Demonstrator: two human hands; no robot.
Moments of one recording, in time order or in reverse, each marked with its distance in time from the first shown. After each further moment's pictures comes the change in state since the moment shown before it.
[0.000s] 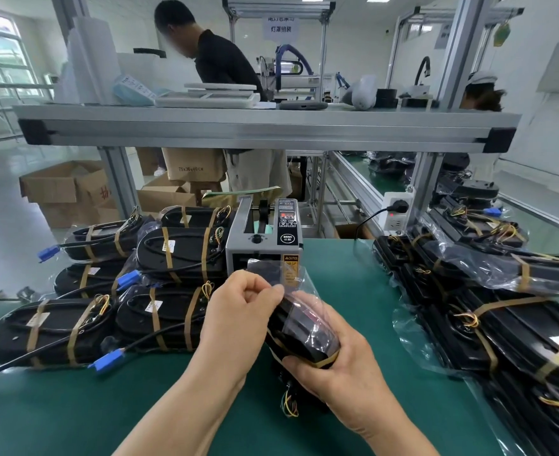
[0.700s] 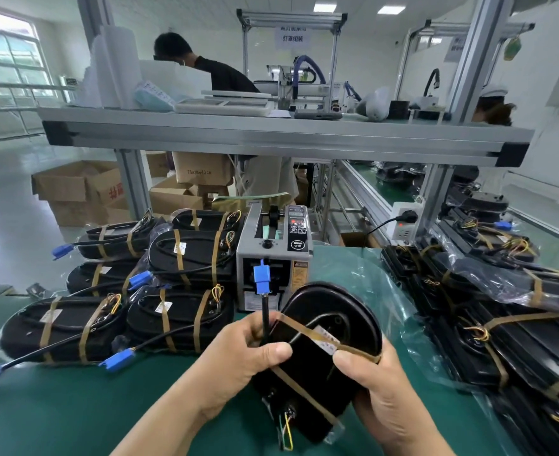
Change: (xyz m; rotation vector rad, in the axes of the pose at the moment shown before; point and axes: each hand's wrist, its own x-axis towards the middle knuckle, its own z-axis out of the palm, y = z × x) left_hand 0.003 -0.049 -0.032 -0.082 -0.562 -0.043; right_hand -0.005 0.012 -0.013 0.647 -0.059 0.101
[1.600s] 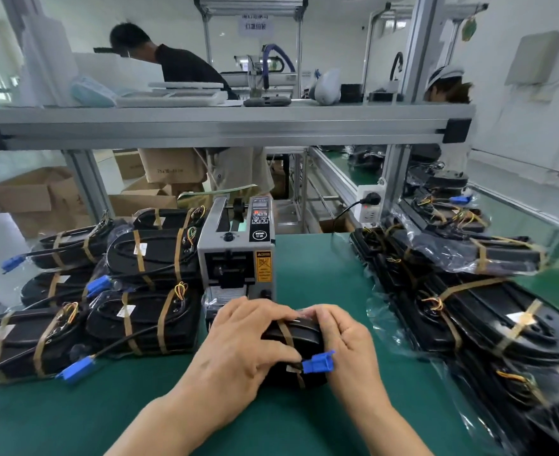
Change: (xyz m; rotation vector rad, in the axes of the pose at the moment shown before) left_hand 0.008 0.007 0.036 1.075 0.065 0.807; right_hand 0.002 0.004 -0.009 -0.527 0.462 -0.067
